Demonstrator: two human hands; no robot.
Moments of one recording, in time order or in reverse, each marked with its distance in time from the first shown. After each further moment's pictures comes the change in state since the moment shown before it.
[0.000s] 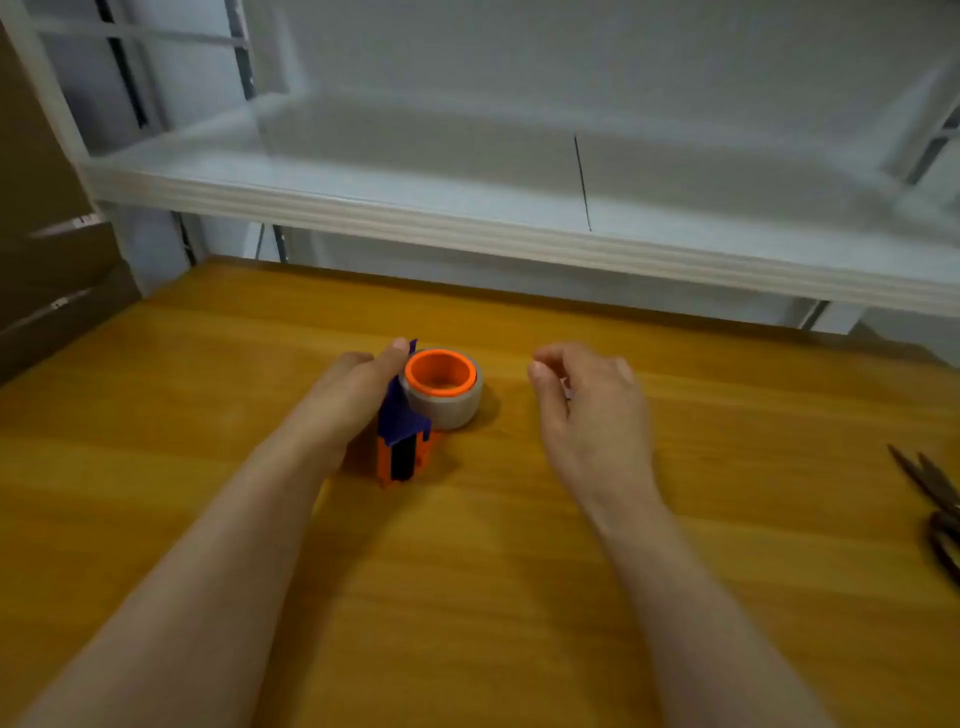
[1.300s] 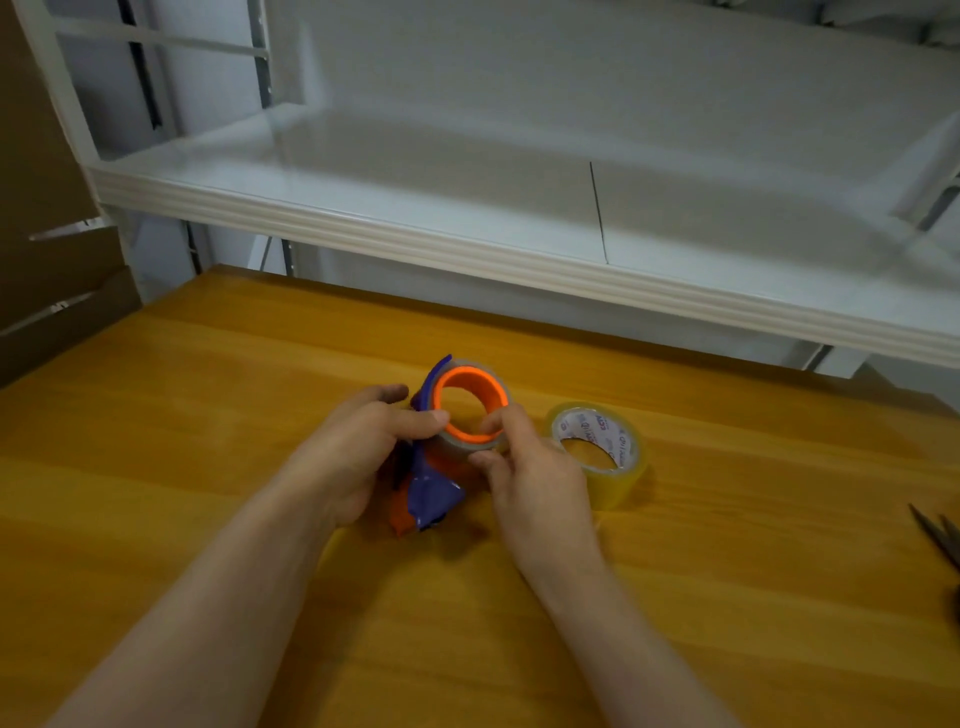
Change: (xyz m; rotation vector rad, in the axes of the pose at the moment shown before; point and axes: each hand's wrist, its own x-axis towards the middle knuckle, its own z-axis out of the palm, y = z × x) left_hand -0.011 0.005 0.003 -0.485 -0.184 -0.085; right_hand -0.012 -0.024 0.041 0.178 -0.276 0.023
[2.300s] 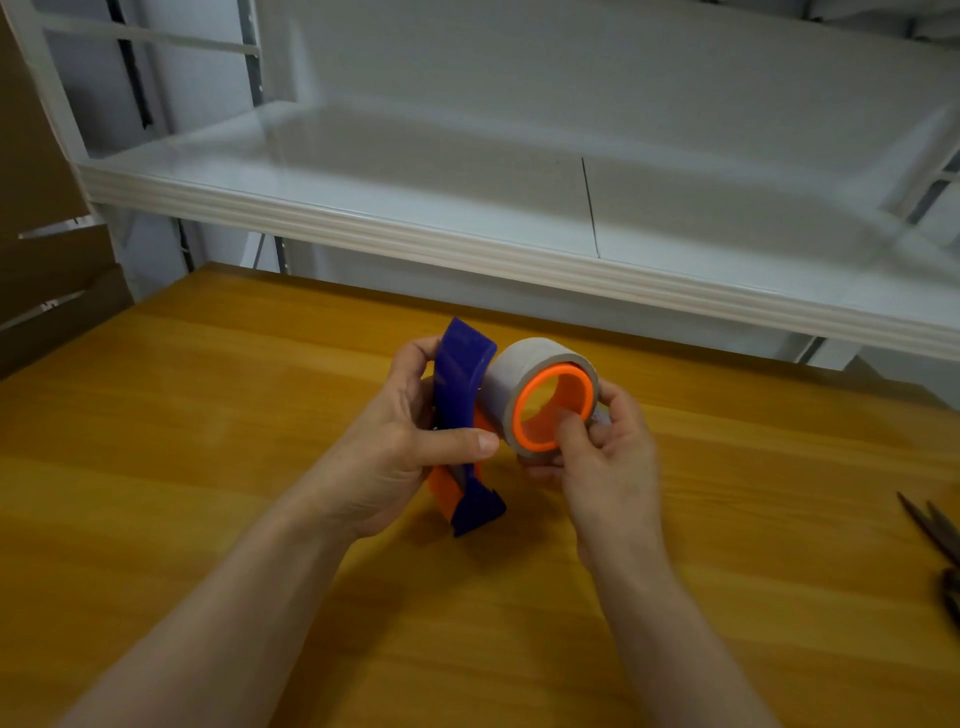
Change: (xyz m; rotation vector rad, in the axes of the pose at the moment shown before) left_hand -0.013 -0.008 0.019 -0.067 -0.407 0.417; right_hand -0.003 0.012 -0.038 0.700 0.262 0.339
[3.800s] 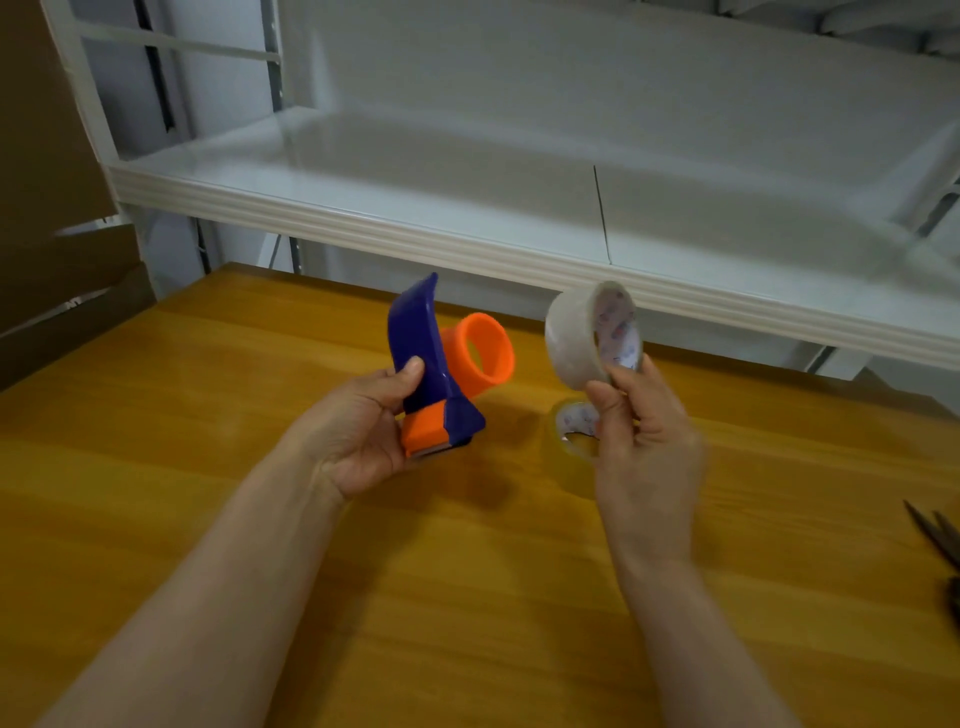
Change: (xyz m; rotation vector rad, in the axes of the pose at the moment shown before) left_hand 0.005 0.012 -0.030 -0.376 0.288 -0.320; right_hand 0.006 -0.003 -0.011 -0.290 0.161 -0.432
